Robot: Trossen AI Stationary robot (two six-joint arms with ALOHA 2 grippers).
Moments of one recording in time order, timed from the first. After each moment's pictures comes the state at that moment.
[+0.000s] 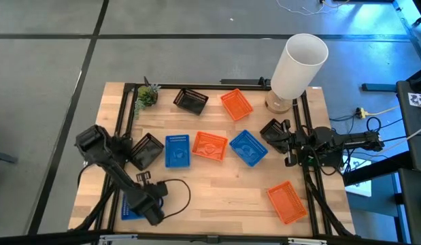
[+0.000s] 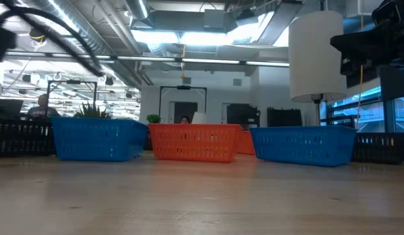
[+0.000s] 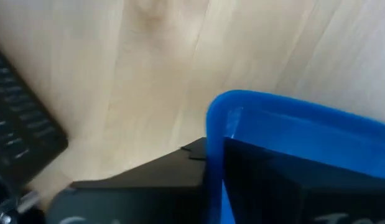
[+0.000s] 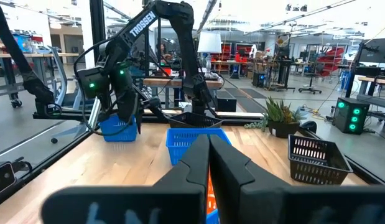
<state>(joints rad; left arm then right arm) -0.84 1.82 1.12 -1.05 -0.14 -1.22 0.13 0.00 0.01 0.12 0.09 -0.03</state>
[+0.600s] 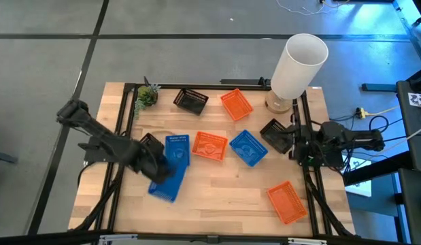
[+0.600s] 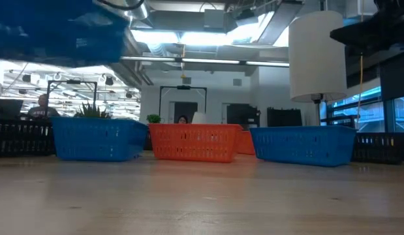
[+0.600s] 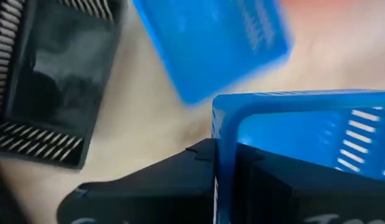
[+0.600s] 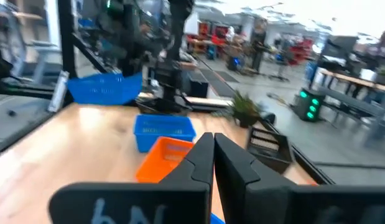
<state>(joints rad) -0.52 1.35 1.12 -1.06 -0.29 -1.82 0.13 0.02 0.22 -0.18 0.23 -0.13</state>
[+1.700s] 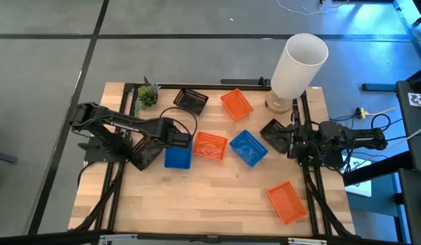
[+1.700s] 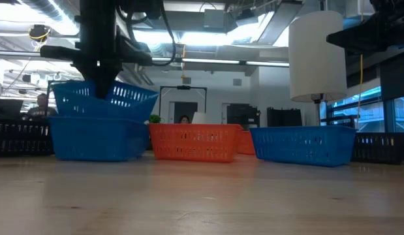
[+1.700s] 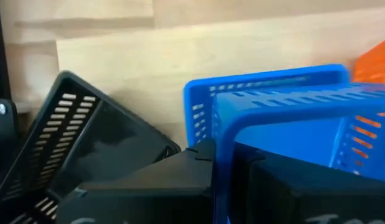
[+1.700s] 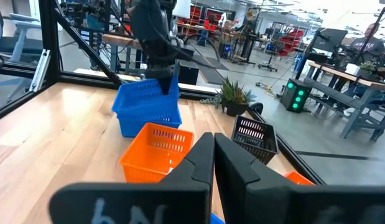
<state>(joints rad) -0.08 1.53 1.12 -1.11 -0.30 -1.62 0.13 0.08 0.25 -0.20 0.27 -0.17</state>
